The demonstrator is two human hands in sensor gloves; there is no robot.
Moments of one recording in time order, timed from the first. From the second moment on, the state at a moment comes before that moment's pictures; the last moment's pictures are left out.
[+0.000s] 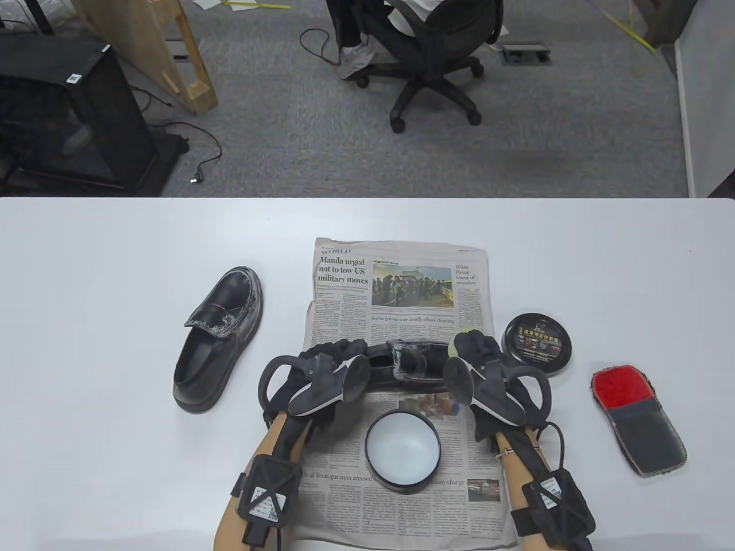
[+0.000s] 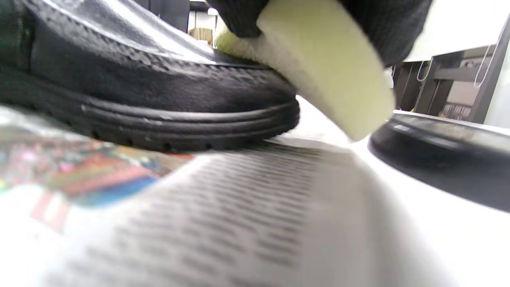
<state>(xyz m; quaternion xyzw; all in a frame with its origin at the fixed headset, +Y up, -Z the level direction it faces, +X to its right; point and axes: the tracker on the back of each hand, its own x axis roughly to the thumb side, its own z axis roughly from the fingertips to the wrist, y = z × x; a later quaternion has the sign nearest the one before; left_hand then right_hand) -0.089 -0.746 -0.299 0.00 -0.13 -0.08 0.99 0.157 -0.735 -0.280 -0.06 0.02 -0.99 0.11</state>
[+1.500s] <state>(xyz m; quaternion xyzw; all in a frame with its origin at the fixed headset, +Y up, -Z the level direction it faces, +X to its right) -0.087 -0.747 -0.299 0.01 -0.13 -0.08 0.99 0.155 -0.726 -0.272 -0.07 -0.01 -0.99 0.13</state>
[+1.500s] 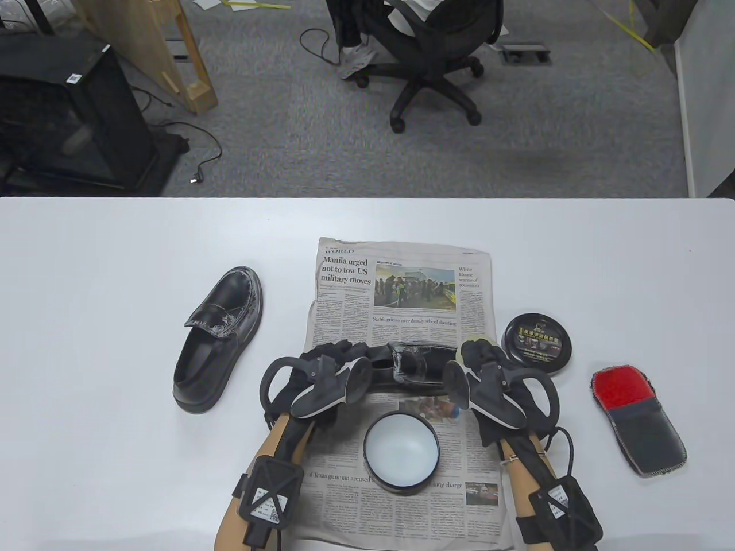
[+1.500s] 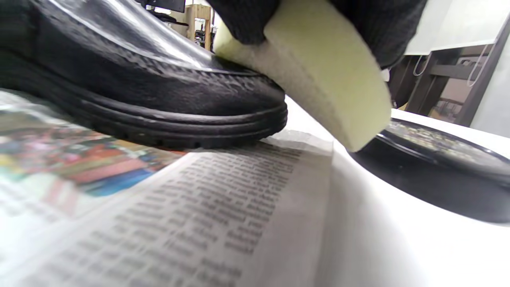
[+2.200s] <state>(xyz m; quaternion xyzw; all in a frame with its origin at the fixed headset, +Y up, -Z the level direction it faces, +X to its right) -0.084 -0.746 -0.297 0.01 -0.13 -0.09 0.99 0.159 -0.723 -0.268 -0.07 -0.02 -0.99 0.12</state>
